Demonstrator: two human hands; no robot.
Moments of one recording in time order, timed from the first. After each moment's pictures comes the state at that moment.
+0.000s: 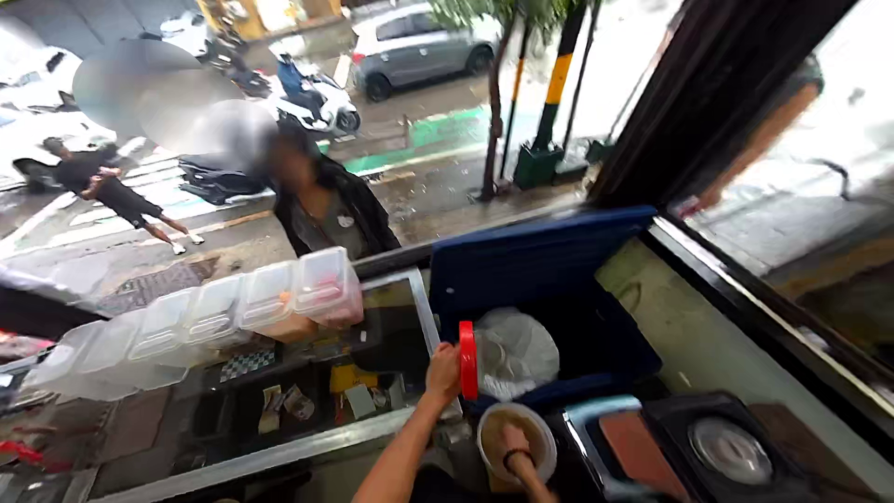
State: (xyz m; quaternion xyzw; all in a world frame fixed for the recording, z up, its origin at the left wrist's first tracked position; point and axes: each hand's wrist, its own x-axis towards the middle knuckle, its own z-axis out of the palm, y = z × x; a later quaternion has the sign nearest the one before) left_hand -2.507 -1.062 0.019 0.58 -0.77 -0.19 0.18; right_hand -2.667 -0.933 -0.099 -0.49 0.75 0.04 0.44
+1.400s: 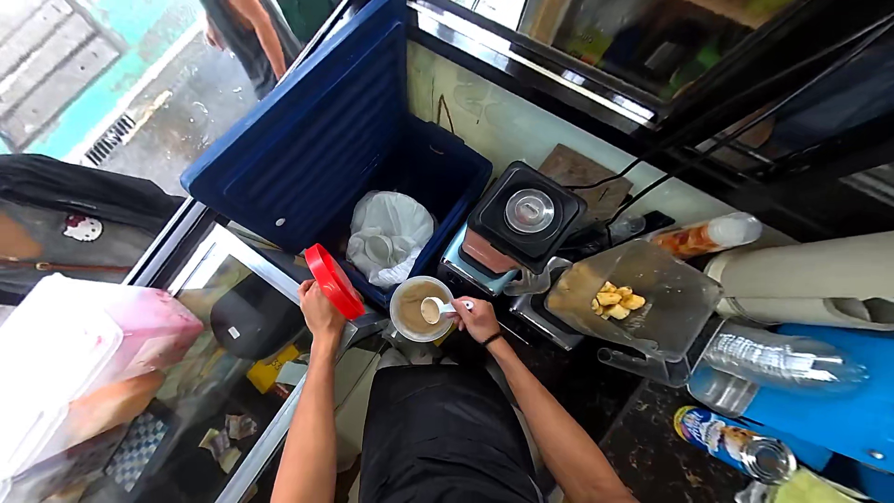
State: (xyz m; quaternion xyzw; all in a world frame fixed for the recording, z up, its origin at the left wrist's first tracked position) left_hand -2.492 -1.067 -0.011 0.50 -0.85 -0.12 0.13; right_hand -2.724 -0.829 -0.058 -0.24 0.76 -0.40 0.45
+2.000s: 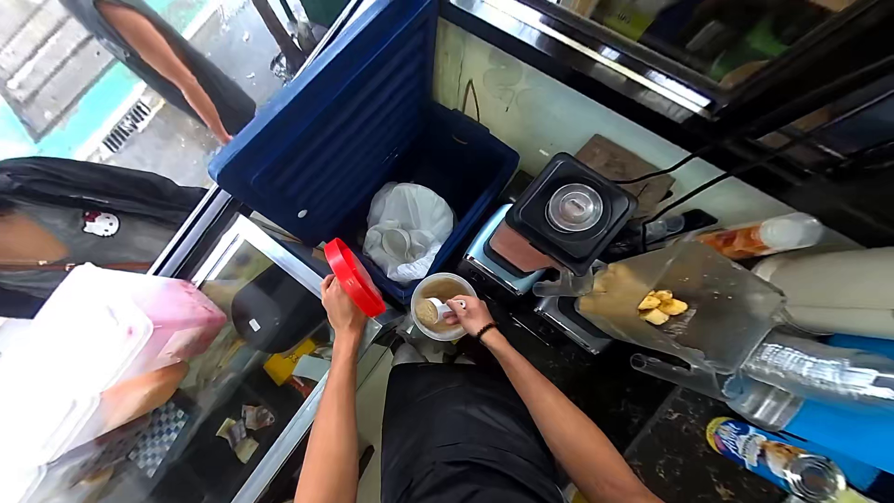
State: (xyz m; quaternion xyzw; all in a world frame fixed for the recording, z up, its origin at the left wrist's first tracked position) left_hand -2.495 -1.065 0.005 0.49 -0.84 -0.15 0.17; right_hand -2.691 -0.878 -0.071 -0.17 0.74 -0.34 0.55
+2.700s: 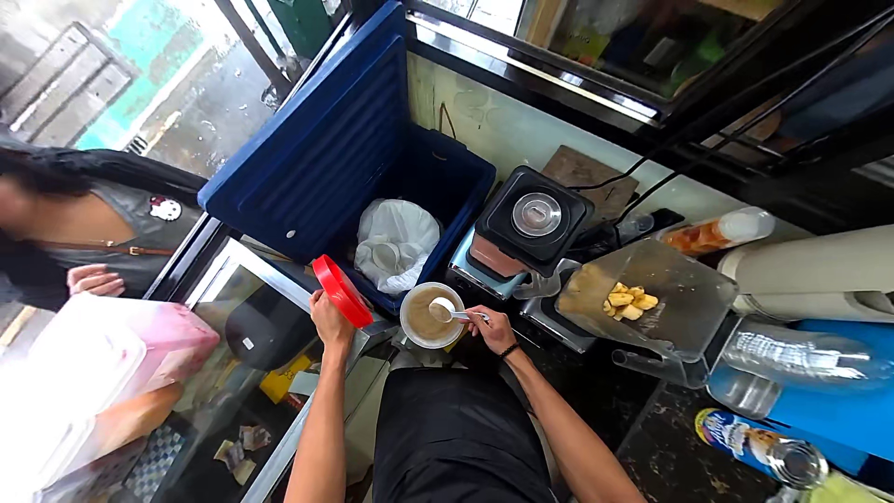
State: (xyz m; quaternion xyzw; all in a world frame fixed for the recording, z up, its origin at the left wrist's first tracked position) left_hand -2.493 -1.068 -0.006 0.50 -0.84 -0.13 0.15; right_hand -2.722 -0.796 -0.101 -0.30 0.72 -0.51 0.37
